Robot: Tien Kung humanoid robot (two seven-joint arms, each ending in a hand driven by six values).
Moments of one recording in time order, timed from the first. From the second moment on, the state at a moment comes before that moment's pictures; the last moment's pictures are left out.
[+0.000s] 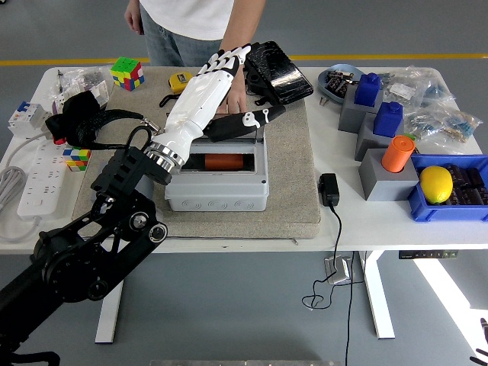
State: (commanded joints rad) left arm -0.53 0.10 -0.92 -1.41 1.89 0.19 0.17; right arm 0.22 -0.12 1.57 0.18 -1.11 -0.21 -0.14
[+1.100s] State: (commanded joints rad) left arm -0.50 0.15 -0.98 -1.35 2.07 -0.01 0.40; right arm 0.22 -0.12 1.57 0.18 -1.10 -0.21 -0.15
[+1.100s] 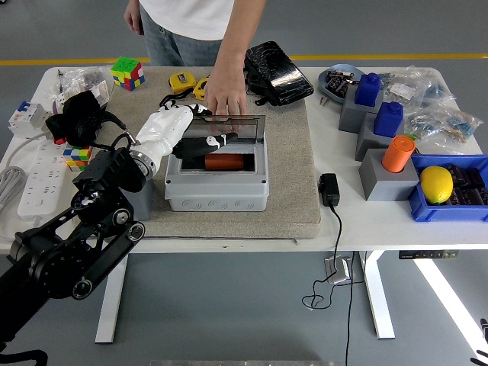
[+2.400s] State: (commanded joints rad) left arm -0.54 0.24 -0.92 -1.47 1.99 -0.18 0.57; right arm 0.22 -0.13 1.57 0.18 -1.10 -0.21 -0.15
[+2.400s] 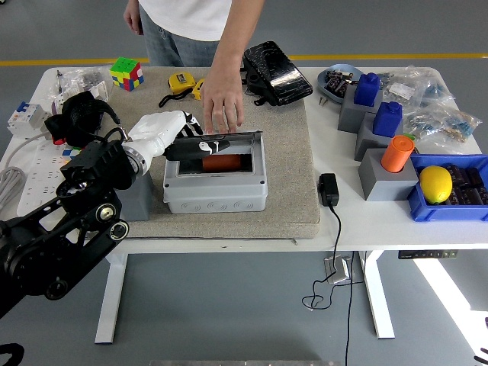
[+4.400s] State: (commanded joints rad) left arm -0.20 0.20 -1.53 -1.45 1.53 0.23 -0.24; right arm 0.22 -0.11 1.58 0.18 -1.11 -0.21 -0.15
